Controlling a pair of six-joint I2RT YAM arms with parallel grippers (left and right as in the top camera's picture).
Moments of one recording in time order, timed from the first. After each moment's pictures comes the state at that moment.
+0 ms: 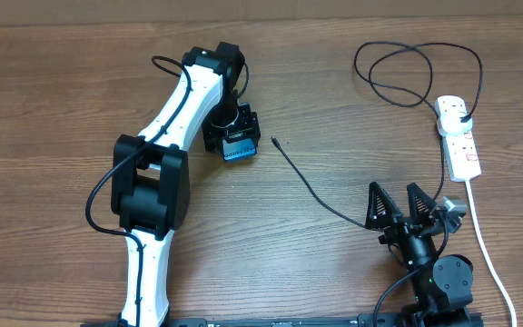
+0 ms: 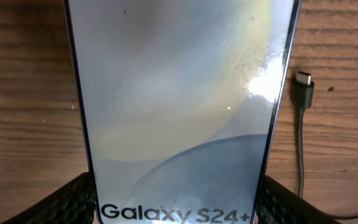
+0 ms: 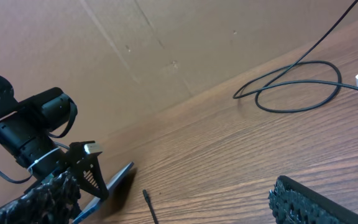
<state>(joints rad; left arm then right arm) -0.31 2.30 1.96 -1.33 0.25 -0.49 0.18 0.01 0.03 -0.06 -0.01 0.54</state>
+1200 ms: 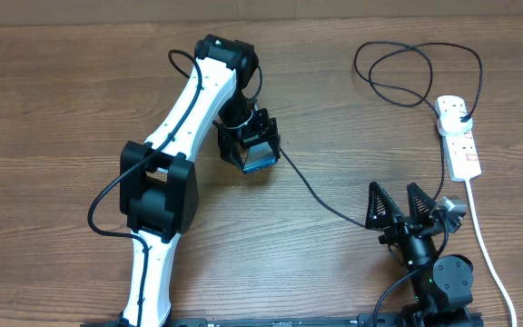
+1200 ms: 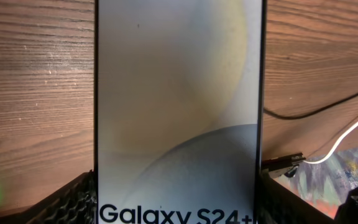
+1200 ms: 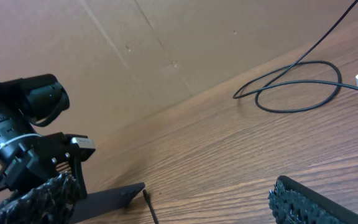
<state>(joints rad) -0.38 2.30 2.12 -1.65 0.48 -0.47 0.18 0.01 0.03 -0.06 -0.01 0.54</state>
